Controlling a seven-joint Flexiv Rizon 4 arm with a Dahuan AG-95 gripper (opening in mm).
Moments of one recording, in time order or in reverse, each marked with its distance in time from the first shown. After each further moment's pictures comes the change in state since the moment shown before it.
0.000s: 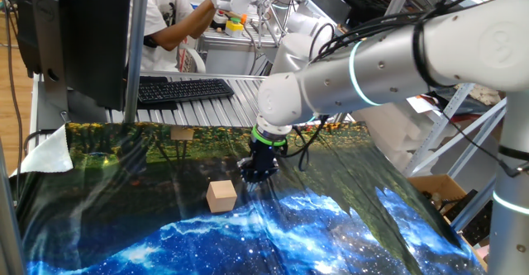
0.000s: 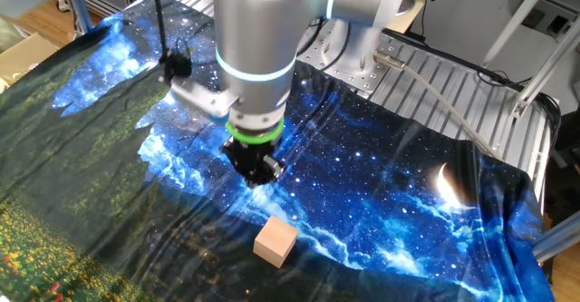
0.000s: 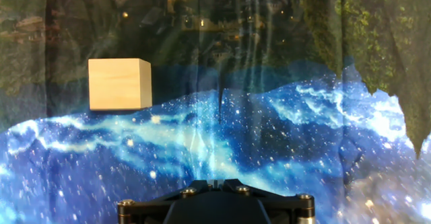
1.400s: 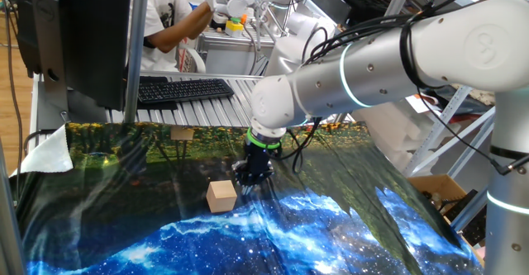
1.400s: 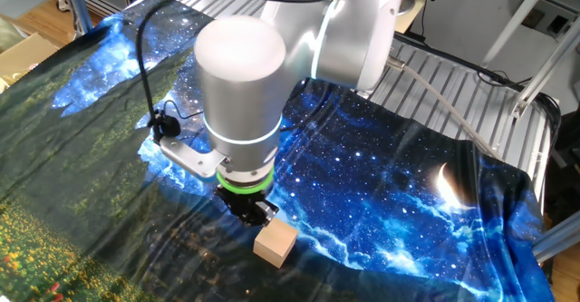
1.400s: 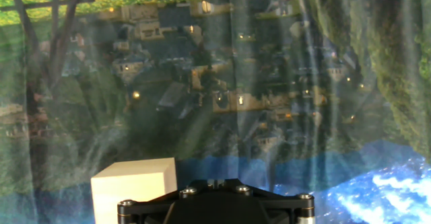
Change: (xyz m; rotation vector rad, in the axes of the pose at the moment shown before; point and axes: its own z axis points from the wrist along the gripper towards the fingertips) arm 0.007 0.012 0.015 -0.004 0.006 0.020
